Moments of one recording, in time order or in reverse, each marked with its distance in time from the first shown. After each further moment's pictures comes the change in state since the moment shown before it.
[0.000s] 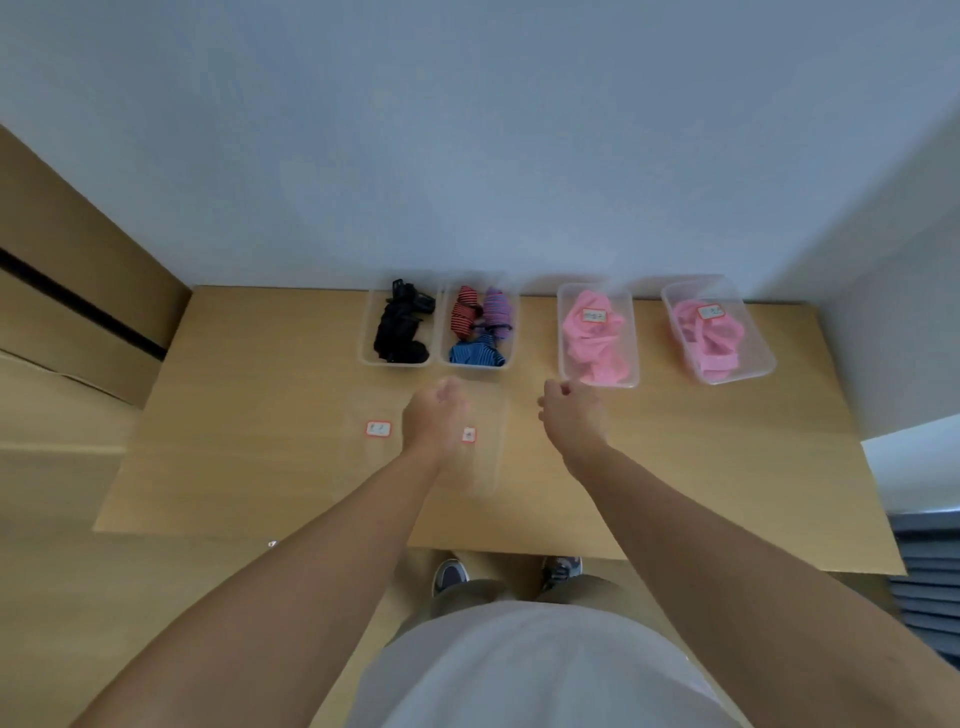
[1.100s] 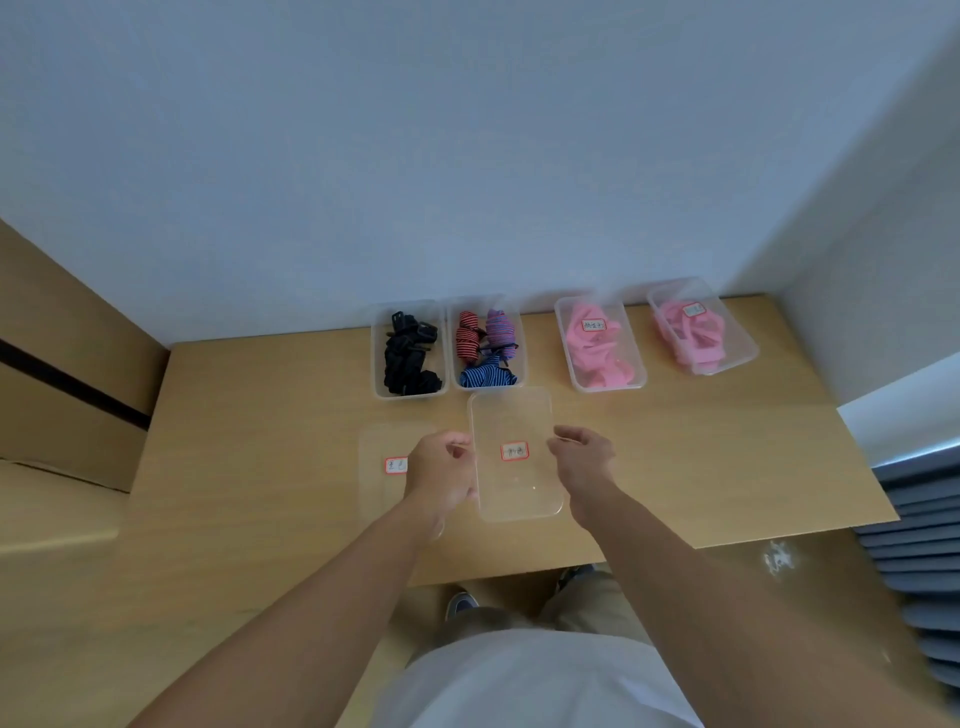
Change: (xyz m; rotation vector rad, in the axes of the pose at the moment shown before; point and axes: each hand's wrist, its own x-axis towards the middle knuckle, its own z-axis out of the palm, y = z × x) left_hand 0.003 -0.027 -0.054 0.075 -0.281 0.067; right_hand -0.045 0.019 0.037 0.378 0.154 0.241
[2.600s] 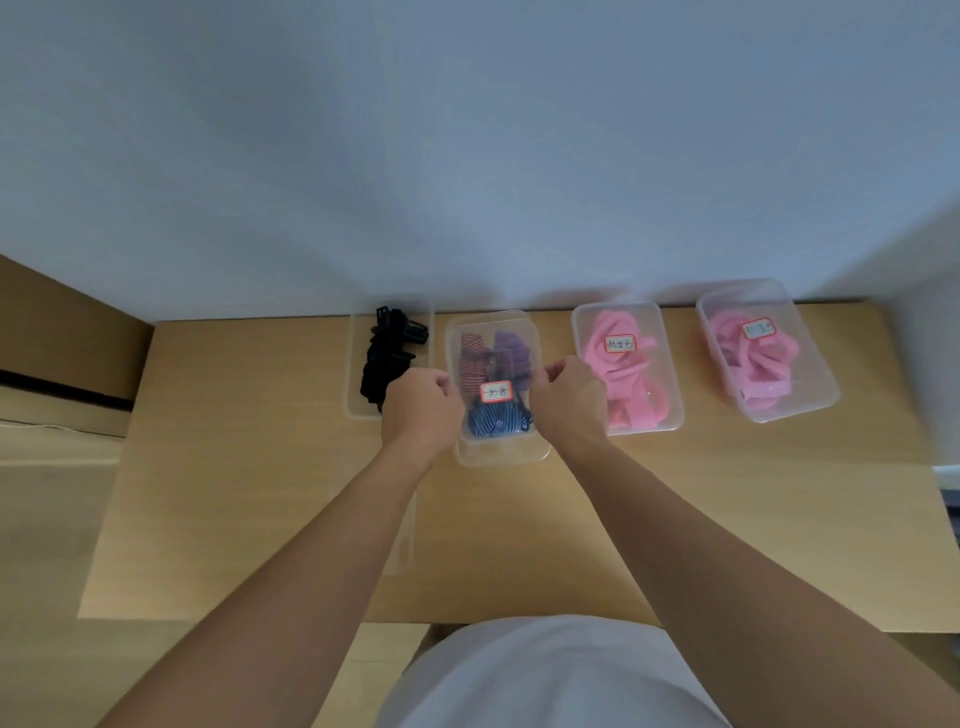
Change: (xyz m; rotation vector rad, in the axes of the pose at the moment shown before) left_hand 0.078 0.098 0.018 0.489 0.290 0.072; right_hand 0.079 -0.106 0.034 -0.617 -0.106 -0.335
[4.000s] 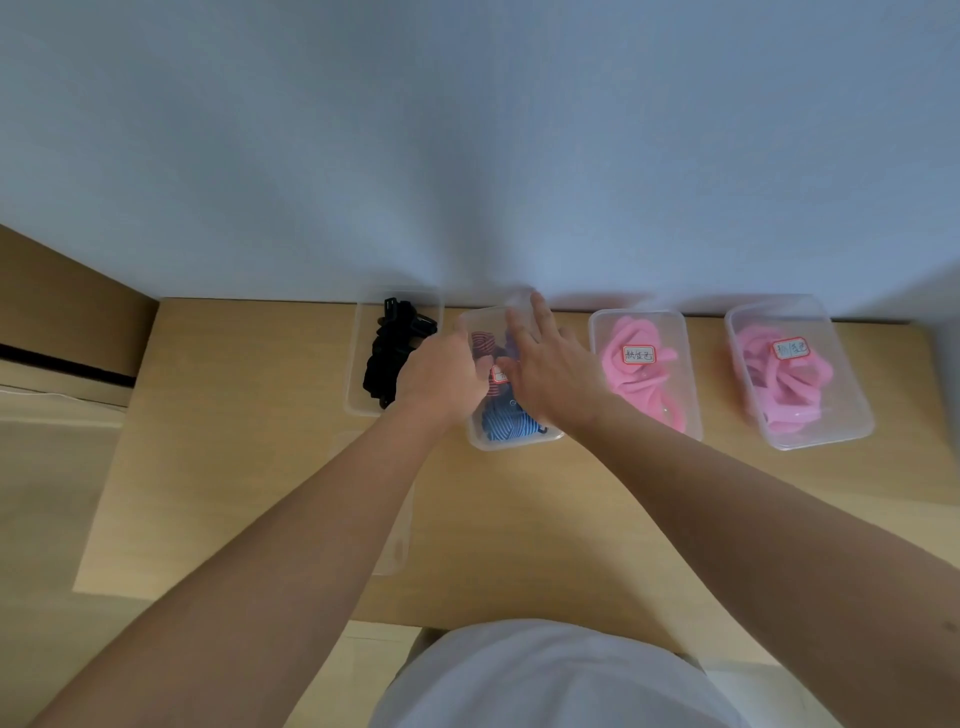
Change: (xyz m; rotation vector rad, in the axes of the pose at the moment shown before) left_hand 0.044 0.017 0.008 0.351 -0.089 0.206; right_hand 0.058 -0.009 0.019 -0.769 -0.247 -0.686
